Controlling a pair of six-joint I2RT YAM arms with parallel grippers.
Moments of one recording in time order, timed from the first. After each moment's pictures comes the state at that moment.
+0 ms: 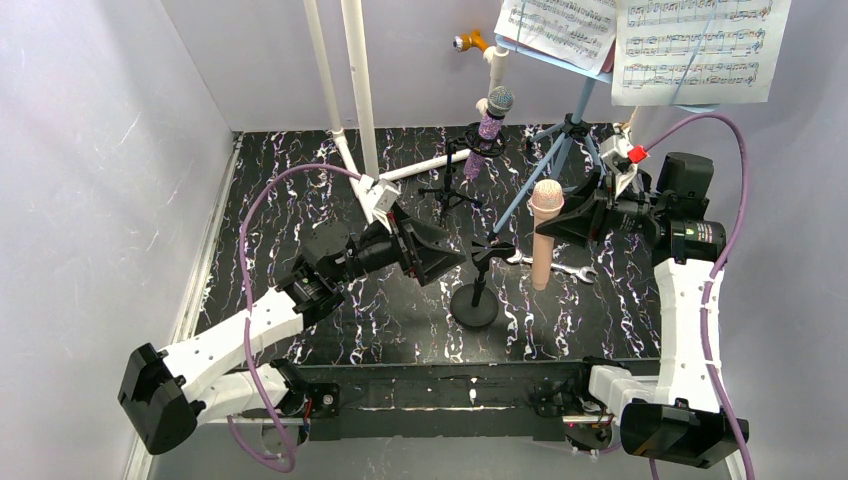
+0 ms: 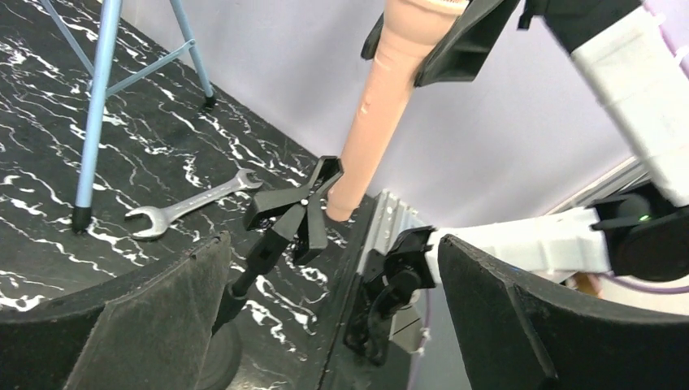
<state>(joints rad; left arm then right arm) -0.82 1.06 0.77 0.39 0.39 -0.56 -0.13 1.04 1.26 -0.80 -1.45 -0.36</state>
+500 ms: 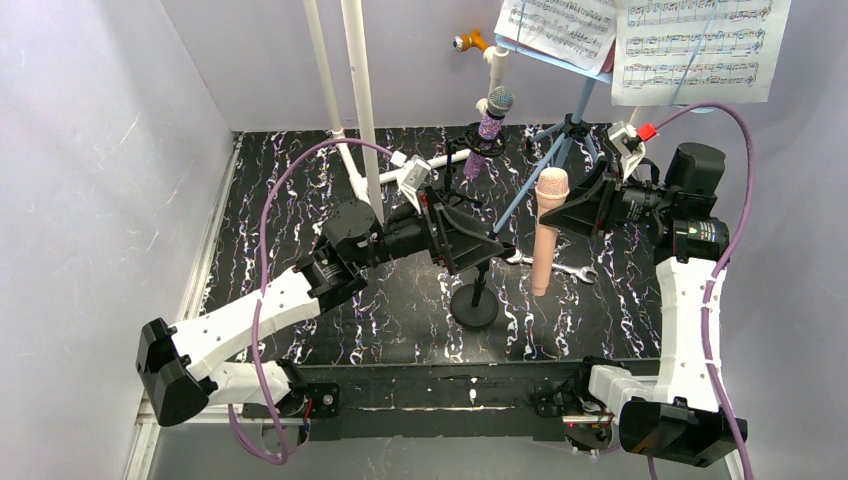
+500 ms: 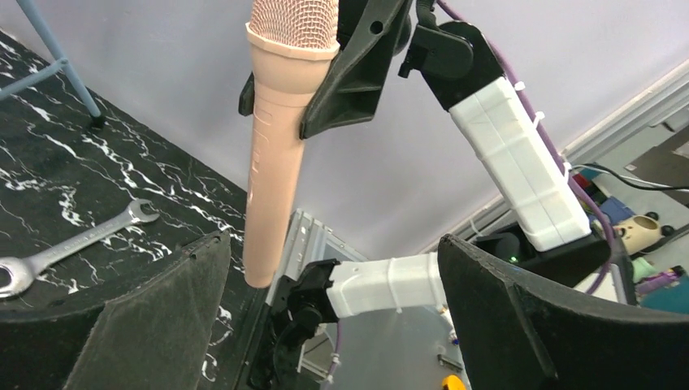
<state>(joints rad) -0.94 1.18 1.03 0.33 0.38 -0.75 -0.15 1.04 1.27 -0.65 -1.47 0.00</state>
